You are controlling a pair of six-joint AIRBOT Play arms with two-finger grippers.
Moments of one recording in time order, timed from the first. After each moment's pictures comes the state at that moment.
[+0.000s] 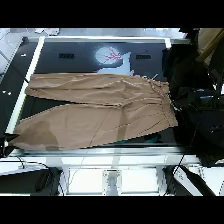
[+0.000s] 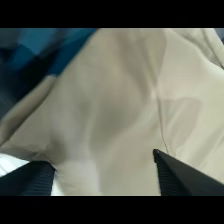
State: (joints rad) left arm 1.33 -1.47 0.87 0.96 -1.28 -0.94; right arm -0.51 -0.99 1.03 -0.82 1.50 1.27
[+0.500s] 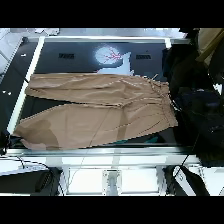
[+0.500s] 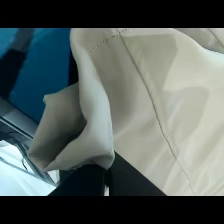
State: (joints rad) left arm 1.27 -1.47 0.87 0.96 -1.30 -0.94; right arm -0.53 -0.86 1.01 -1.15 1.50 1.28
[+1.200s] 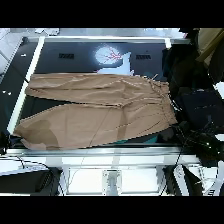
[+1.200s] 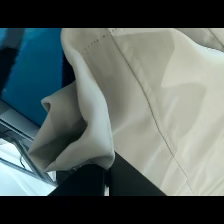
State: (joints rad) left arm 1.27 -1.47 0.87 0.96 -1.31 -0.93; right arm -0.78 -0.77 0.34 -0.85 1.08 1.37
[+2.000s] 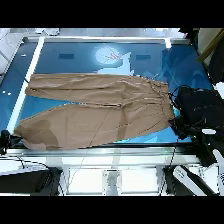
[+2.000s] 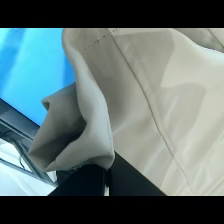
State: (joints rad) left arm 1.27 -1.47 0.87 0.96 -1.31 -0.93; right arm -0.59 -1.05 0.31 -0.71 0.65 1.39
